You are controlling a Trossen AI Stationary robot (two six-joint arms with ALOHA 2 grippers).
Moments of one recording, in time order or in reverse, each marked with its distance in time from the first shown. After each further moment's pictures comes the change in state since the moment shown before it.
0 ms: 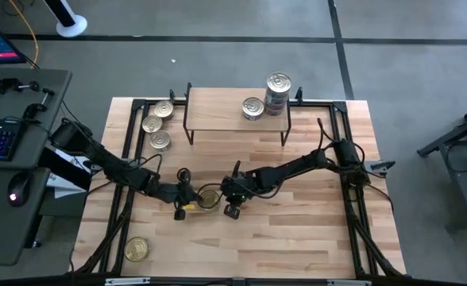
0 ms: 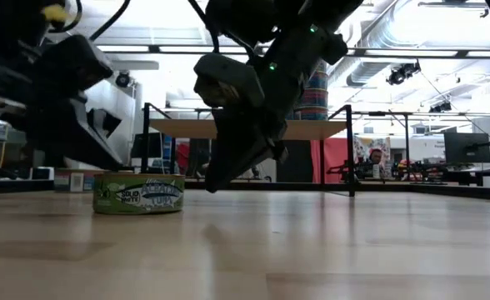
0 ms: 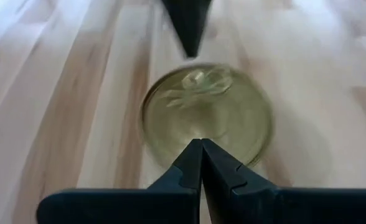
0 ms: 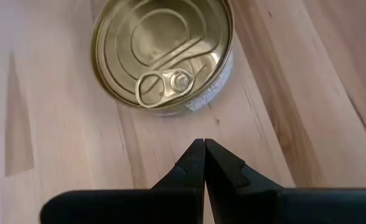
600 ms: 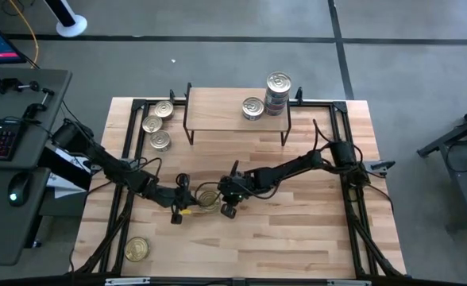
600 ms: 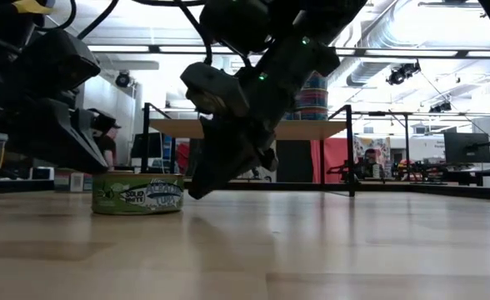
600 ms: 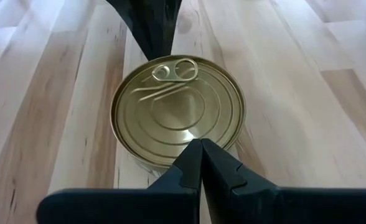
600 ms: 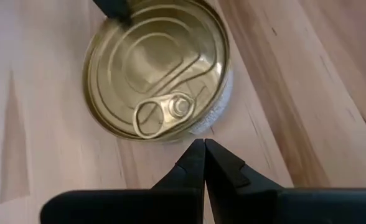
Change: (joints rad) left arm -0.056 0.021 -0.010 0.020 0.008 0.015; right arm -0.013 0.036 0.003 0.084 0.000 0.012
